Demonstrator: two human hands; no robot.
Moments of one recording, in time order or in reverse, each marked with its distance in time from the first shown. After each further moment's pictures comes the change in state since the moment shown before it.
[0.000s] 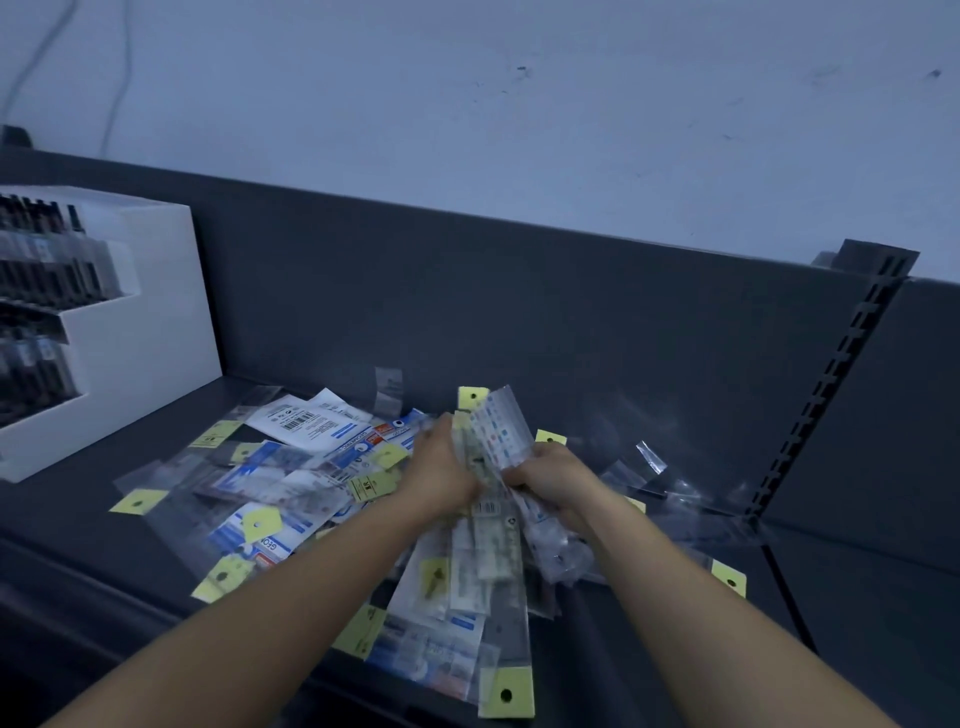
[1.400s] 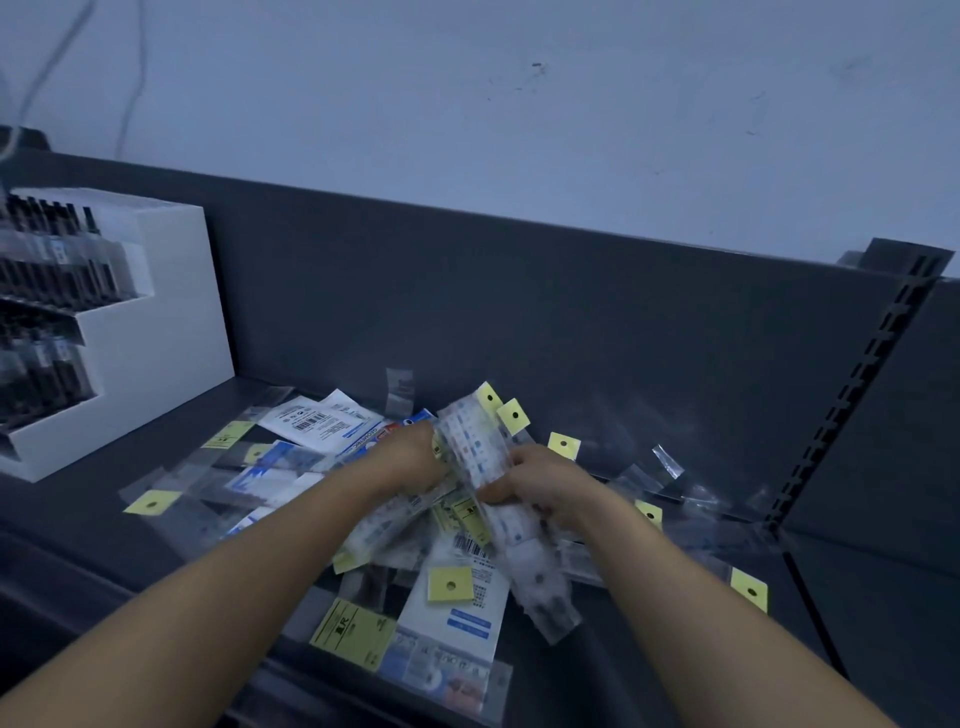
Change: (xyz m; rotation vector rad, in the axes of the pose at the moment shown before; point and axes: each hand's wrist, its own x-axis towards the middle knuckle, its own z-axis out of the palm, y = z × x) left_hand 0.012 0.002 -0.052 0.500 -0.146 -0.100; right_hand -0.017 -0.024 0.012 -0.216 -0.178 0.006
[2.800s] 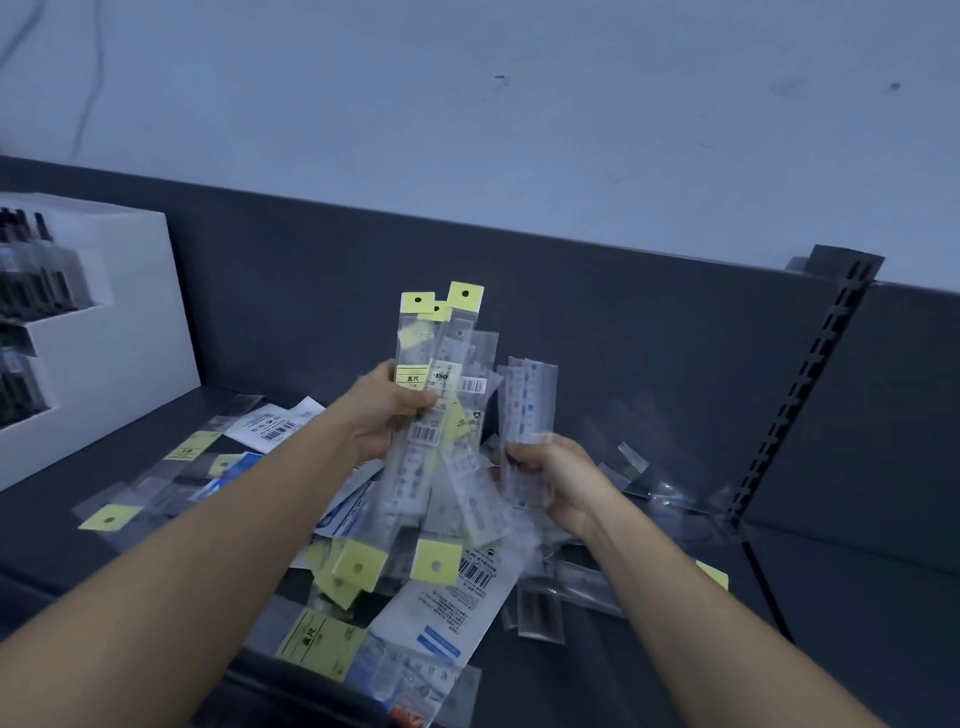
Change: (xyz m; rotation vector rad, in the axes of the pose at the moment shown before) left_hand 0.012 0.021 -0.032 -1.236 -0.072 0.067; right_hand -0.002 0.027 -0.026 0.828 0.087 -0.121
